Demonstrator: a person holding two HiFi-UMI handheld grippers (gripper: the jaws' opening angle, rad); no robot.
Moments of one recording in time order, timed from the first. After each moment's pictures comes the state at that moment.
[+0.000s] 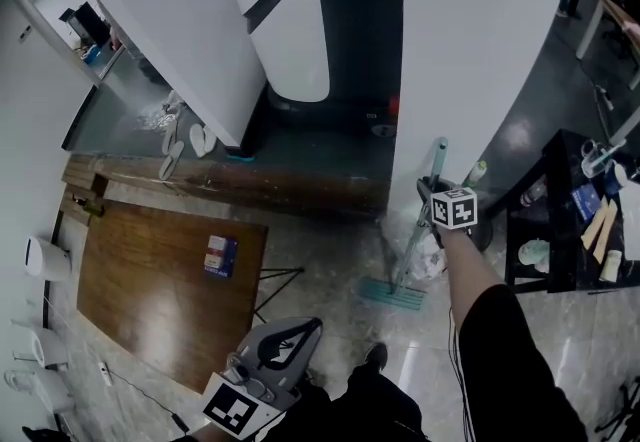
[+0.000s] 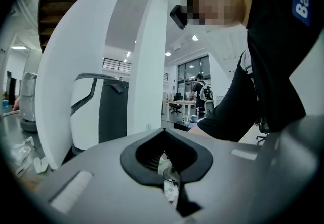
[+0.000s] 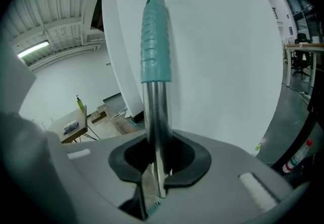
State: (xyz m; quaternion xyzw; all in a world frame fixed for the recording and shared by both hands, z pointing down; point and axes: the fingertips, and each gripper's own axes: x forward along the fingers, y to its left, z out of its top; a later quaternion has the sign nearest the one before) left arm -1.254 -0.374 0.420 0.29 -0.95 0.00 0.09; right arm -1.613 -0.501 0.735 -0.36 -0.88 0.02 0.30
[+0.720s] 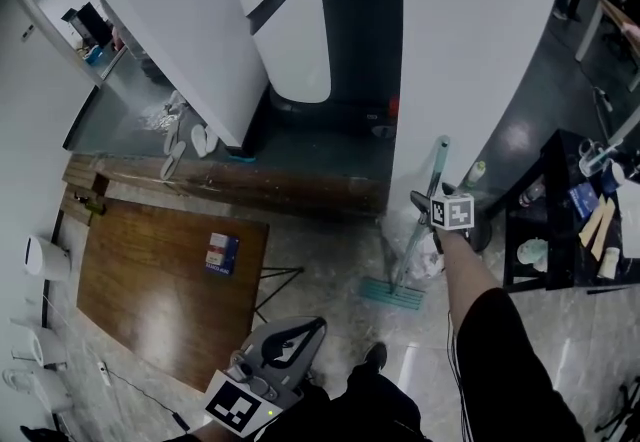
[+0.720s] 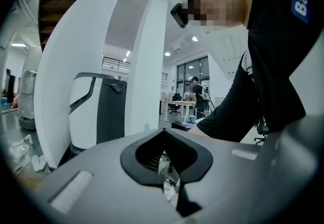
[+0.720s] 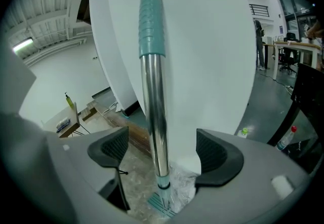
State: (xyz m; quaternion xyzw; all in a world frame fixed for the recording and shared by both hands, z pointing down) left arm -1.243 -0.380 0.418 0.30 -0.95 0.00 0.10; right arm -1.597 -0.527 0.755 -0.29 -0.89 0.01 0.36
